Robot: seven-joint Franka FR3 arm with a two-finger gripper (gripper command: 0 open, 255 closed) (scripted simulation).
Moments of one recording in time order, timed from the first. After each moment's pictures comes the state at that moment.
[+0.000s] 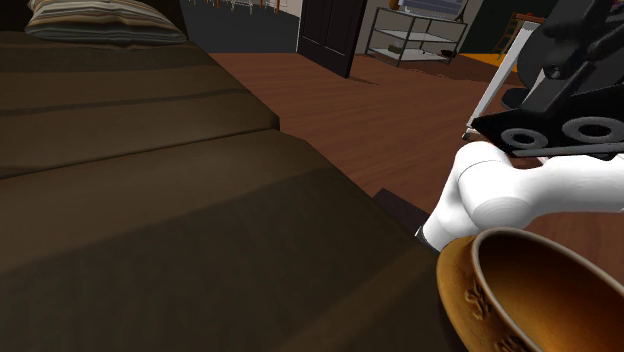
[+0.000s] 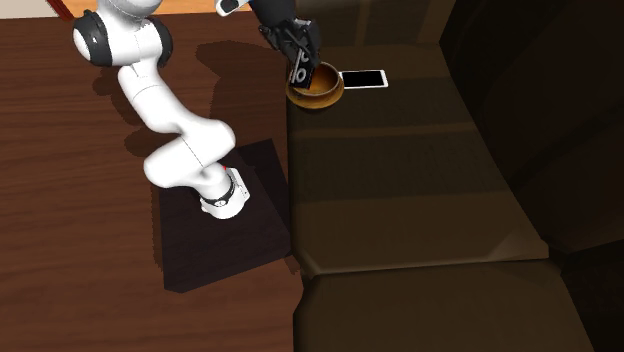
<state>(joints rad) 0.37 -1.19 0.42 -2.18 0.66 1.44 1.77</state>
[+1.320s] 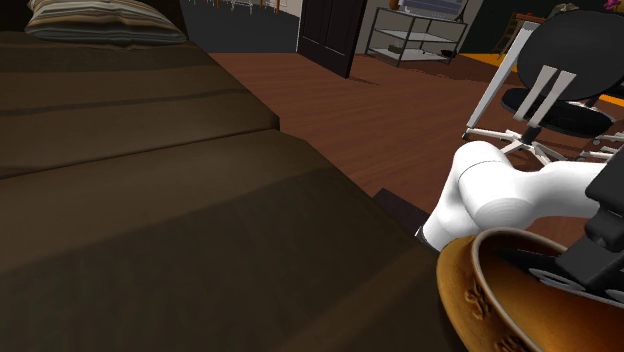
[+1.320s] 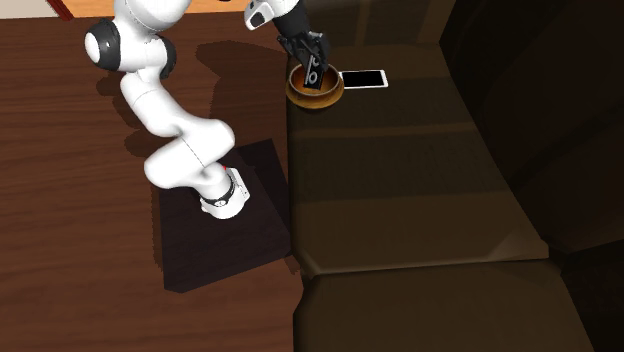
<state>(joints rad) 0.41 -1.31 0.61 -2.30 0.82 1.54 1.88</state>
